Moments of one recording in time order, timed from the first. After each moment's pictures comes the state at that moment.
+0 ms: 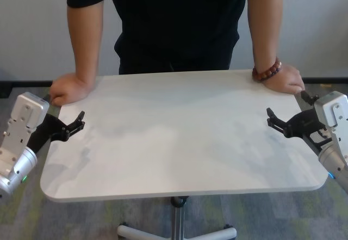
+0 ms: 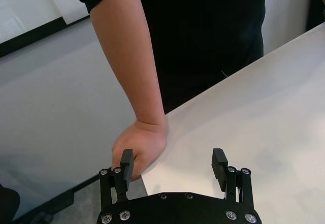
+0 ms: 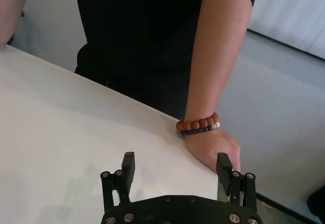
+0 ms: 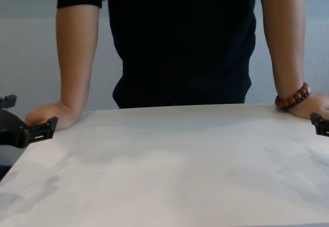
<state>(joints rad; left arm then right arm) -0.20 0.60 0.45 -1.41 -0.25 -0.12 0.03 0.20 0.60 -0.45 -1.41 0.25 -0.12 -0.03</state>
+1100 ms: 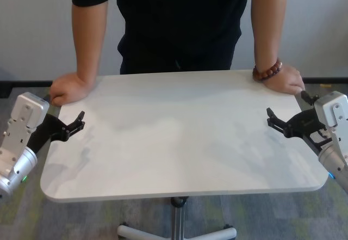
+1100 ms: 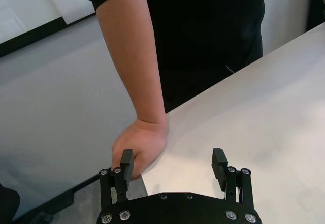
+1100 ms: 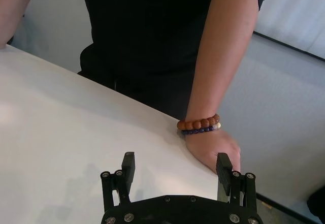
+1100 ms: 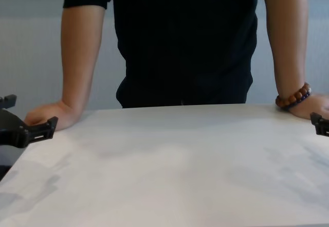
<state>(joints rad) -0.20 0.60 0.45 -1.41 -0.25 -0.12 0.03 0.20 0.60 -0.45 -1.41 0.25 -0.12 -0.03</state>
